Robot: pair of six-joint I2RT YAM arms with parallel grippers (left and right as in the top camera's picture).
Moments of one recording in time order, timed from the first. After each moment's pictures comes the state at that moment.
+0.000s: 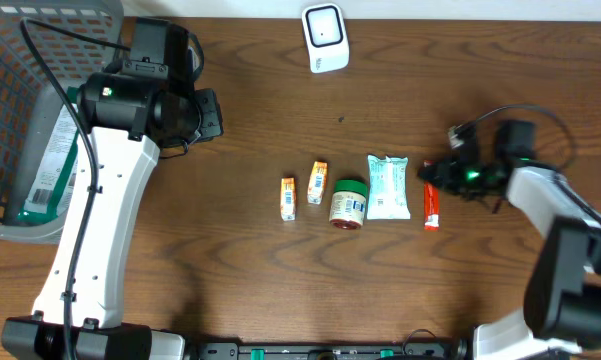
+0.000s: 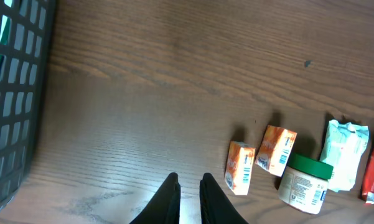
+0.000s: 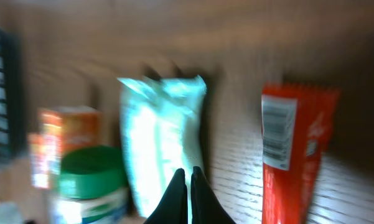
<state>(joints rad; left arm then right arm) -0.16 1.58 1.70 -1.26 0.05 -0.33 -0.20 1.73 0.92 -0.43 -0.73 0.09</state>
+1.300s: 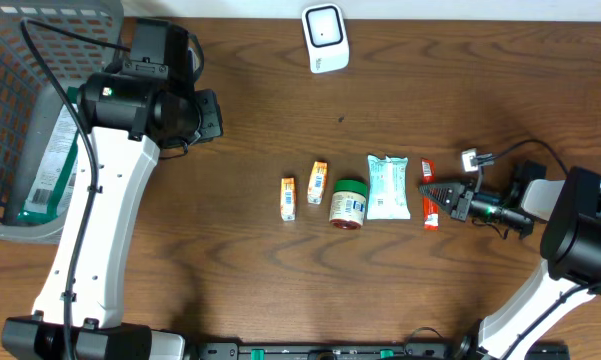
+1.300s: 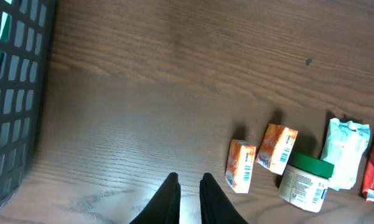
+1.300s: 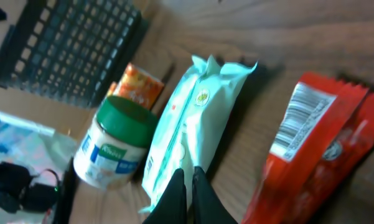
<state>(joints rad) -0.16 1.58 1.70 -1.26 0.05 -0.33 -0.39 2.08 0.86 -0.35 -1.33 -0.61</state>
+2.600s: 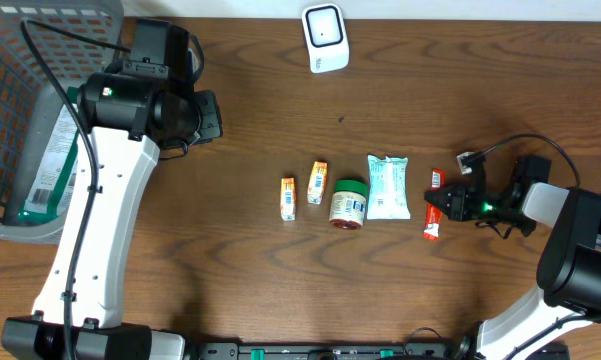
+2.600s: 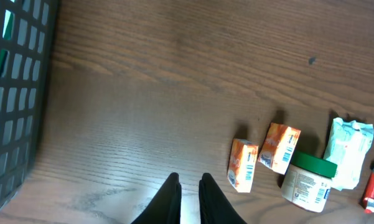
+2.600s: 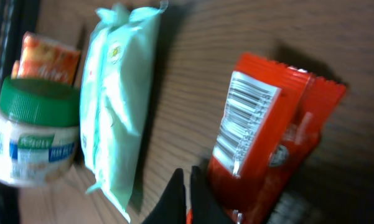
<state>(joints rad) -0.16 1.58 1.70 -1.27 0.04 -0.33 -0.36 1.90 0.81 -0.37 -0.91 -0.37</state>
